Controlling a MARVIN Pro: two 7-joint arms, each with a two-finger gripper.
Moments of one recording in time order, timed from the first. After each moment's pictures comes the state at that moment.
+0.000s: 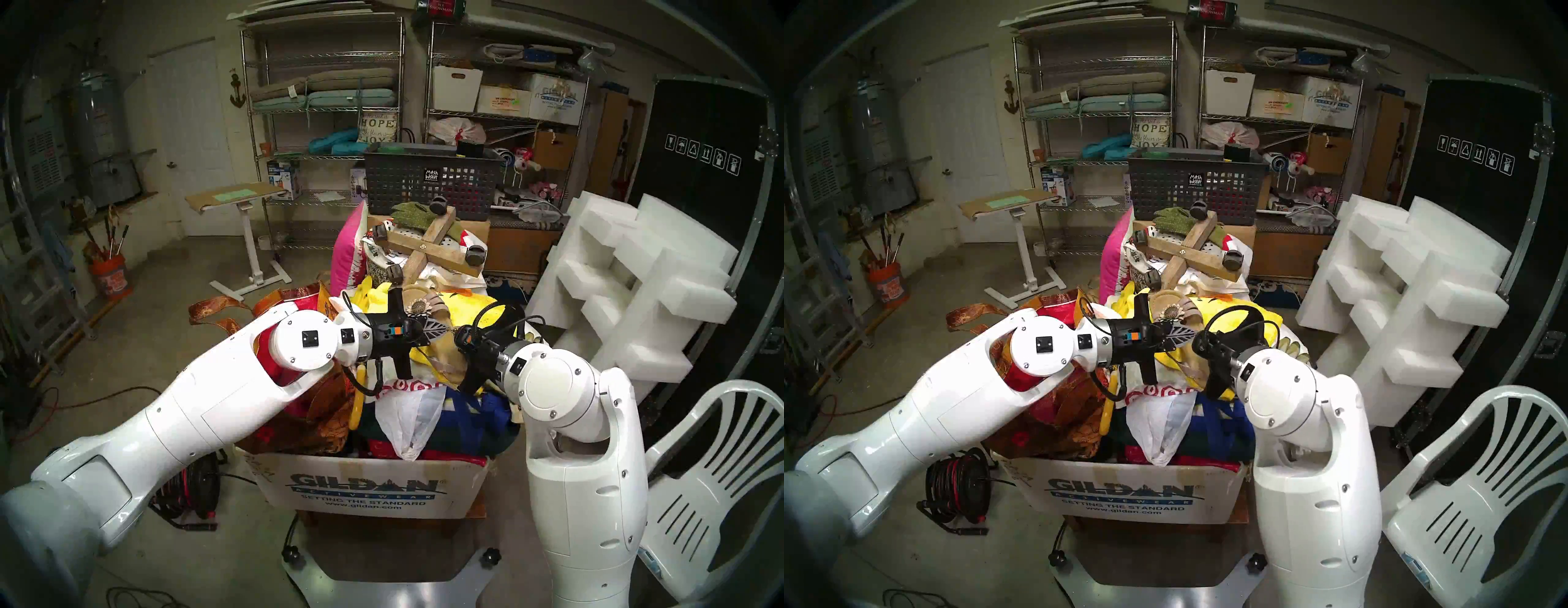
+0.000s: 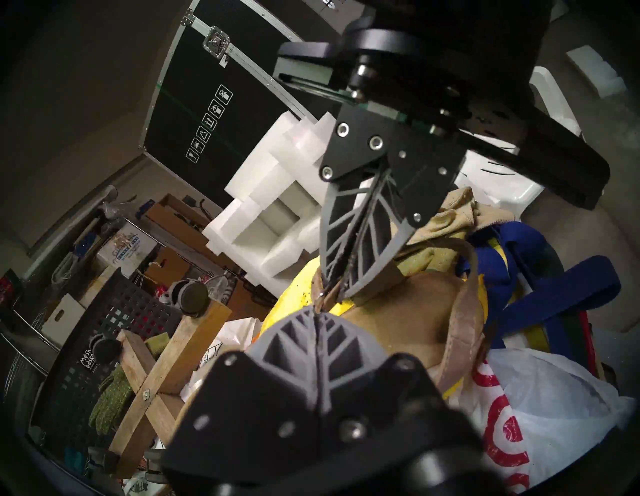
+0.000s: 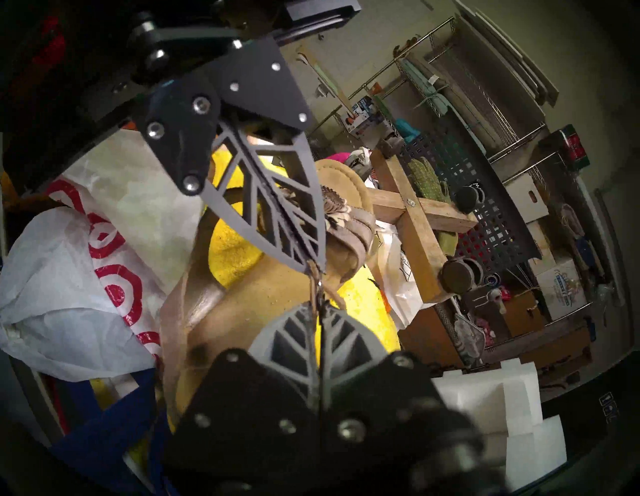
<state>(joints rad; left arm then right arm) 0.95 -0.96 -0.75 -1.70 0.03 -0.02 -0.52 -1.62 -1.60 1.47 -2.21 -1.16 0.34 0.95</state>
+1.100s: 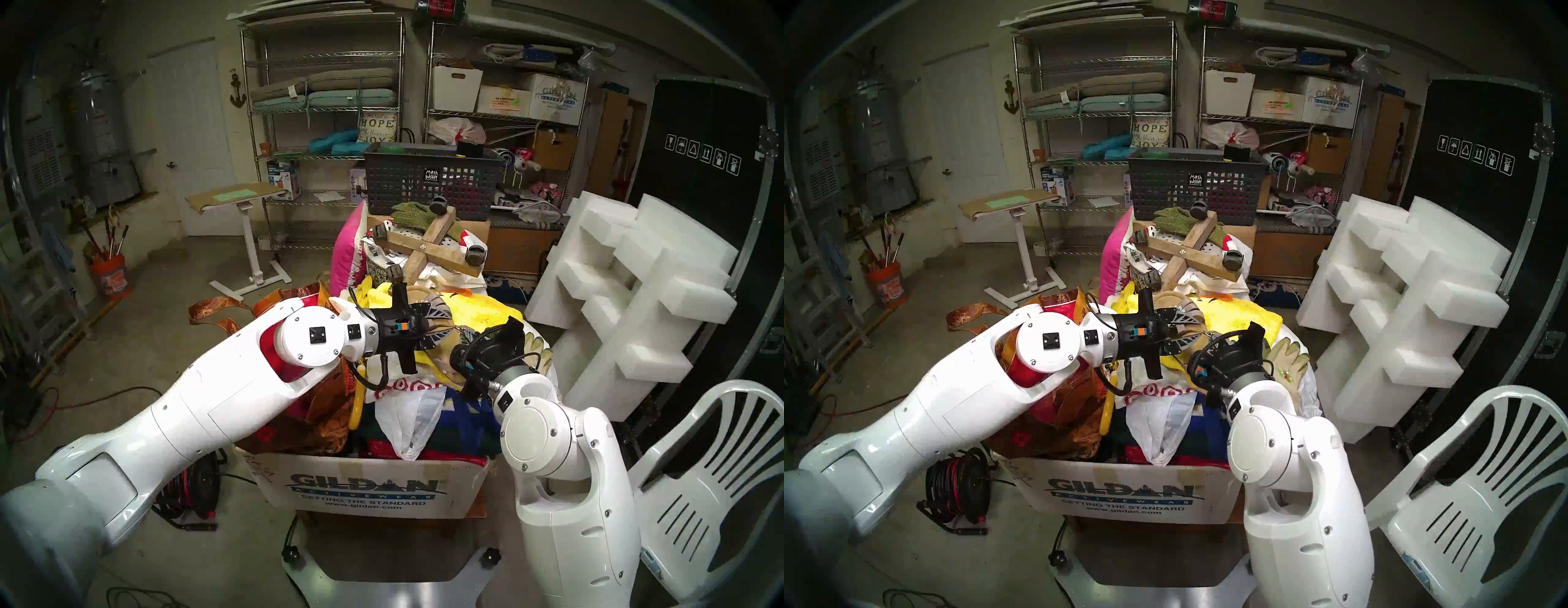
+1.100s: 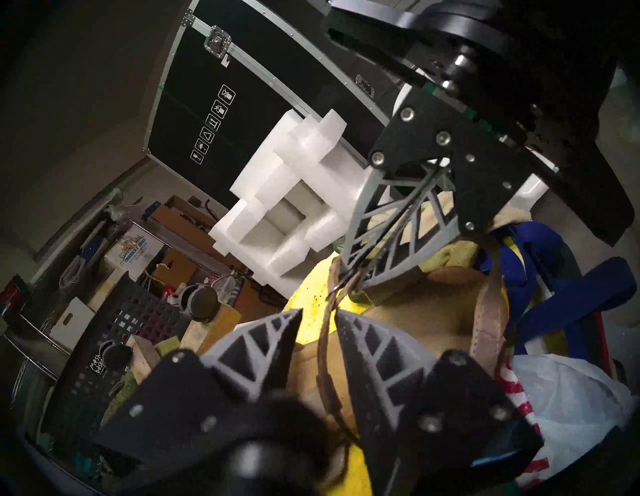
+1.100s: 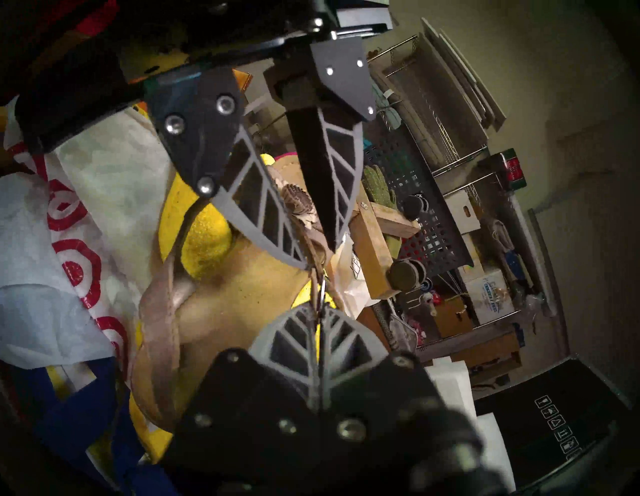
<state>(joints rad) 0.94 -0.99 -0.75 -1.70 0.06 0.00 -0.51 -1.78 -1.55 1.39 -2.21 -1.22 0.26 0.57</state>
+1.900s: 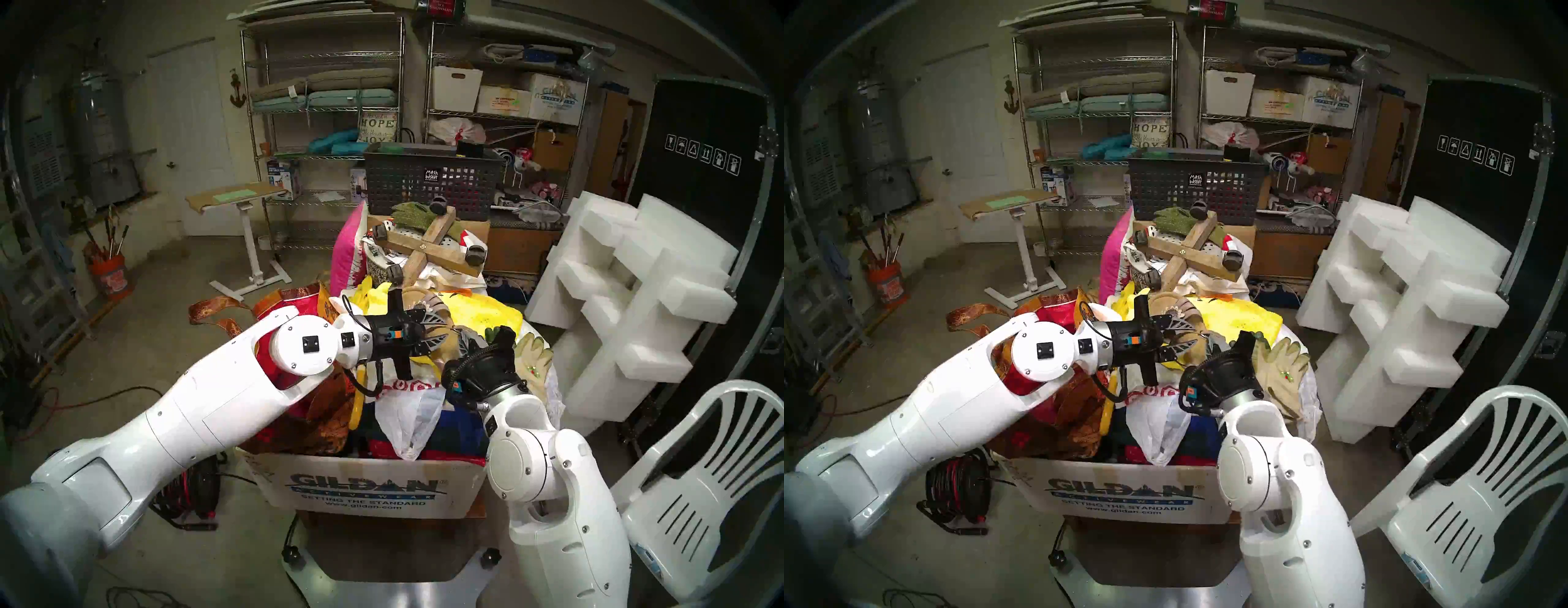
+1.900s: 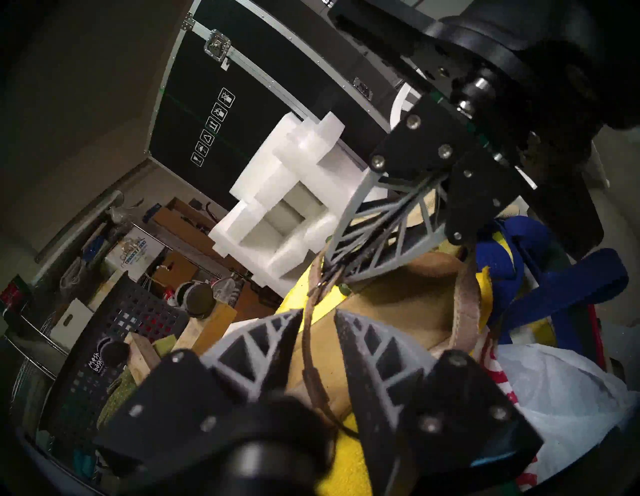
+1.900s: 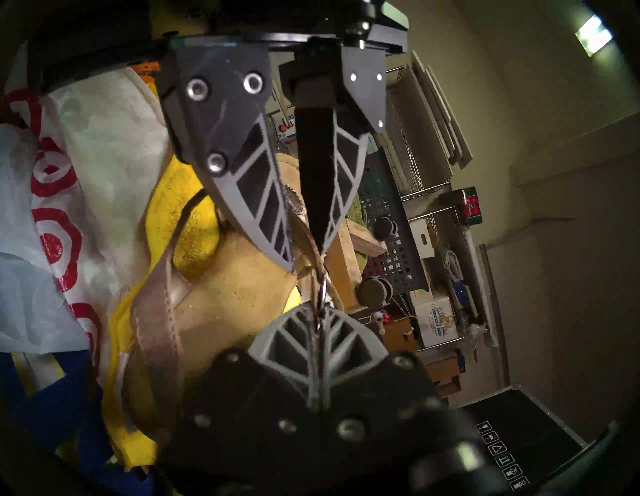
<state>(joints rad) 0.96 -0.96 -0.75 -1.70 0.06 -0.04 -0.48 -1.82 -1.50 1.35 -2.14 -1.31 0.17 0.35</state>
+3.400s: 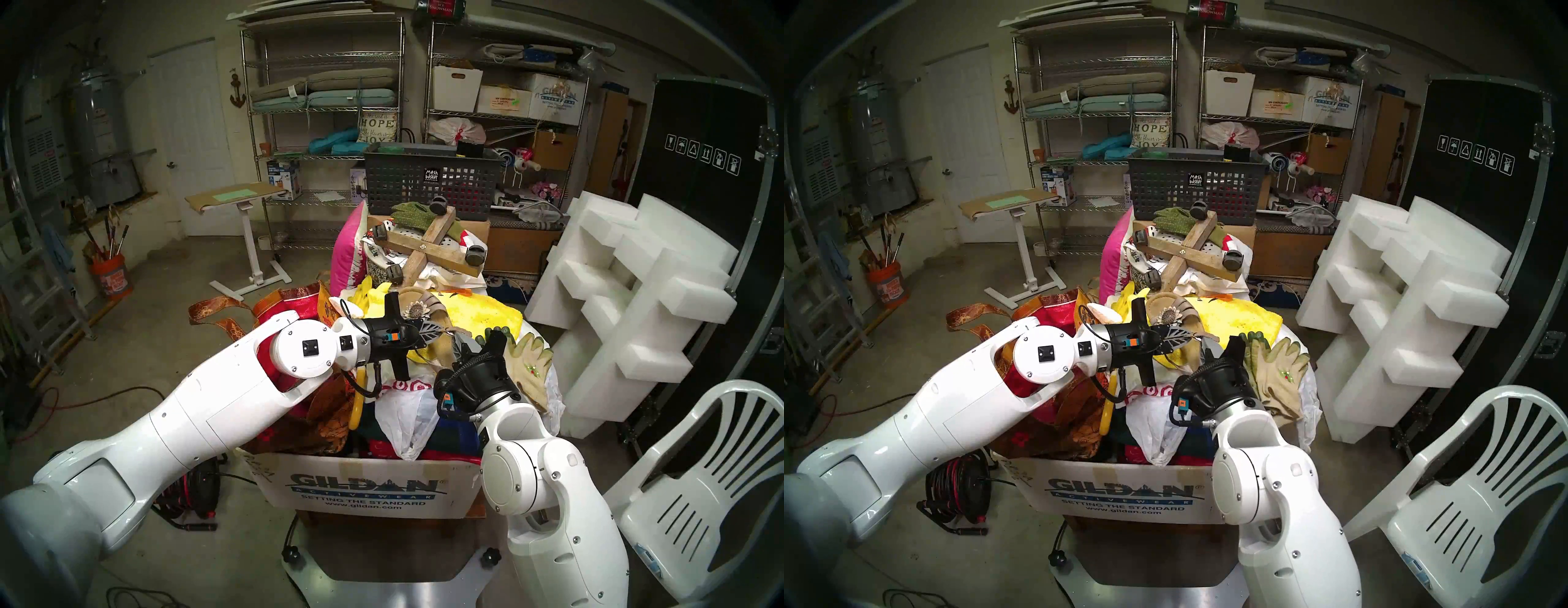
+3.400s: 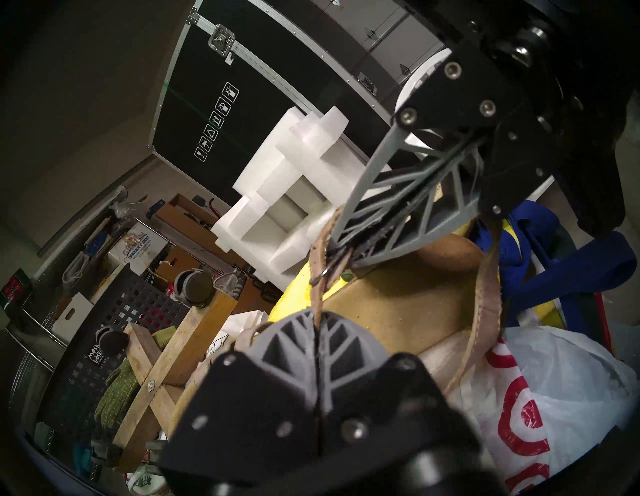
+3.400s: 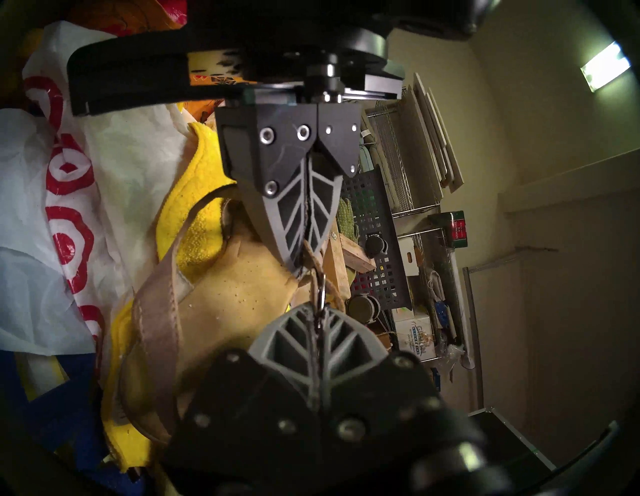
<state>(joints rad) 0.97 -0.97 -0.75 -1.65 0.07 -0.07 -0.47 -1.84 -1.48 1.32 -2.12 -1.40 0.14 0.27</state>
